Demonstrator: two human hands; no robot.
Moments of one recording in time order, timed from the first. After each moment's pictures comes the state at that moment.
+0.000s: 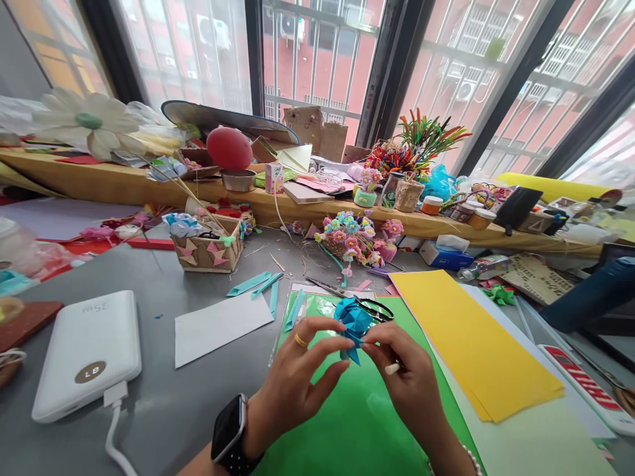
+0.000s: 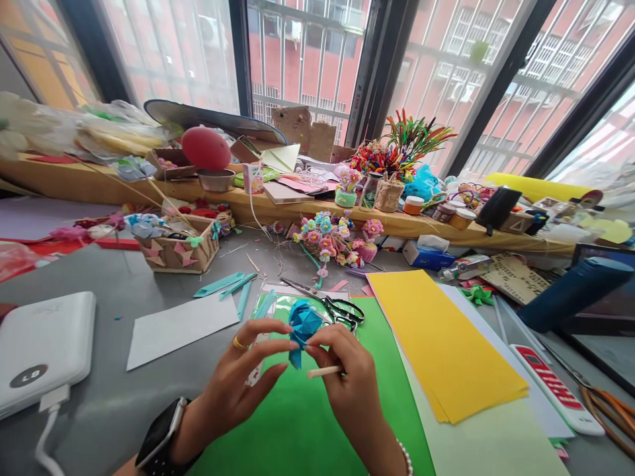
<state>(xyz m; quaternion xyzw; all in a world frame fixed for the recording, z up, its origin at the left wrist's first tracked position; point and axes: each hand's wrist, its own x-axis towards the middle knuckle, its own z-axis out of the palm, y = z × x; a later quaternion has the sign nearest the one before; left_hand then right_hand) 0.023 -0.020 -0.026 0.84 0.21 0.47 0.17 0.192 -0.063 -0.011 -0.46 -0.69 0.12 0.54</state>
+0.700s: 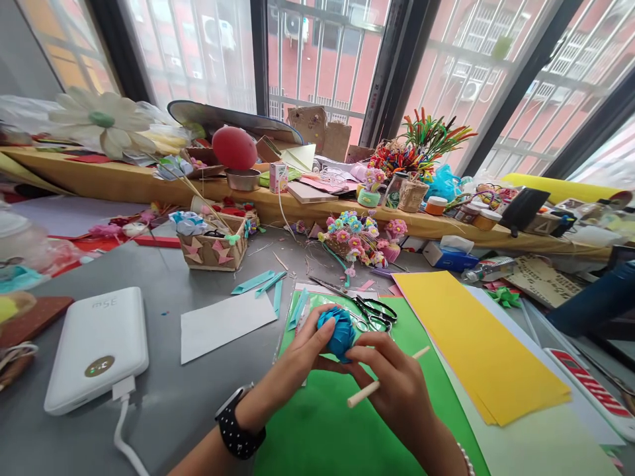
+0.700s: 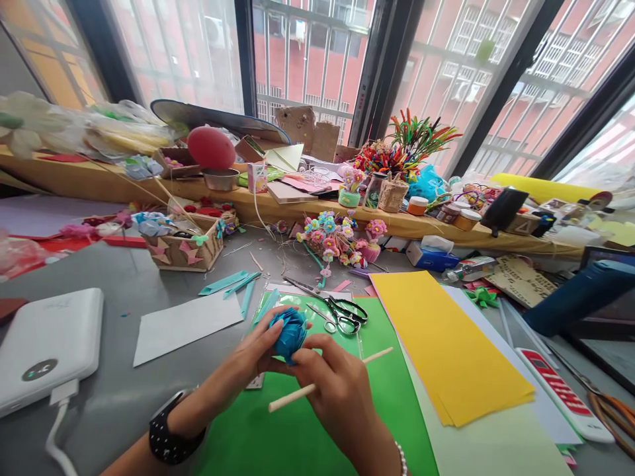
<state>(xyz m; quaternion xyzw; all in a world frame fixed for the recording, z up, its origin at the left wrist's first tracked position) 0.031 -0.009 -0.019 0.48 0.28 0.34 0.76 0.186 -0.062 -0.023 -0.43 -0.79 -0.08 0.44</state>
